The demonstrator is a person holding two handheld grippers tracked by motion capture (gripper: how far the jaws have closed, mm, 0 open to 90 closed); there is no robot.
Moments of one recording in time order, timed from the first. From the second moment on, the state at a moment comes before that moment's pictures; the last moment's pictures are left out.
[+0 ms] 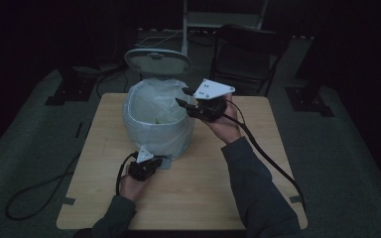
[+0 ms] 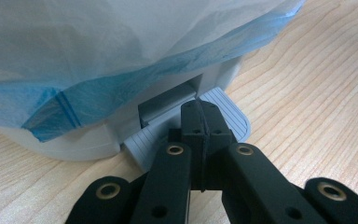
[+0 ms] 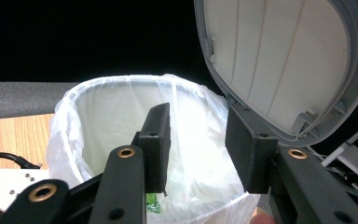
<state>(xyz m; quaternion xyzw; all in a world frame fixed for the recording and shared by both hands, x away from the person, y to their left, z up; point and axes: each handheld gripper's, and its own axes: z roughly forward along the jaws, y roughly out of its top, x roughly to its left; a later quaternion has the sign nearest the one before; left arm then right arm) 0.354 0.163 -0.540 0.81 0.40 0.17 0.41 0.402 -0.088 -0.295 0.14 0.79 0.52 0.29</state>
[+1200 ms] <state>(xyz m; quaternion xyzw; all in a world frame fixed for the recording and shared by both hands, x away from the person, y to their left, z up) 0.351 0.160 -0.534 0.80 0.40 0.17 0.41 0.415 -0.132 -0.354 0.23 0.81 0.45 0.30</state>
